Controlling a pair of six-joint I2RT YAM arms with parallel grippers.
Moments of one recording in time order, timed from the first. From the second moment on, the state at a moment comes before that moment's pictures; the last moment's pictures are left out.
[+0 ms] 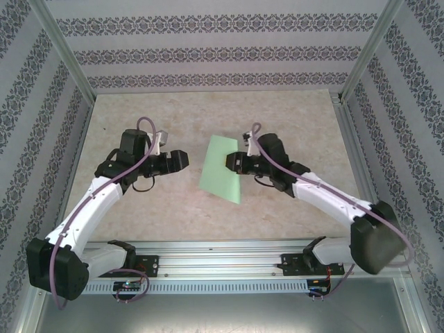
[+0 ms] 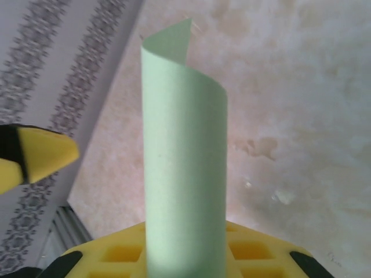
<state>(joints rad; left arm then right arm) -0.29 1.14 0.95 -0.53 0.57 -0.52 0.56 1.27 0.82 -0.02 -0.43 0.63</state>
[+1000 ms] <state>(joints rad) -0.42 1.35 1.12 -0.29 0.95 -0.45 0.38 1.07 0.92 -0.26 -0.59 0.46</state>
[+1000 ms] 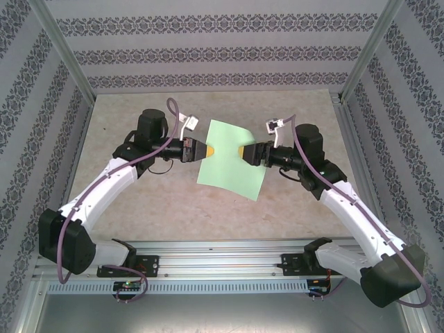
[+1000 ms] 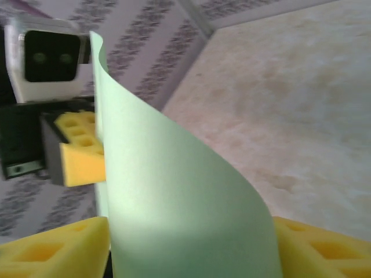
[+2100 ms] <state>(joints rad) -0.43 1.60 0.90 -0.31 0.60 -0.58 0.56 1.72 0.78 -0.03 -0.39 0.79</state>
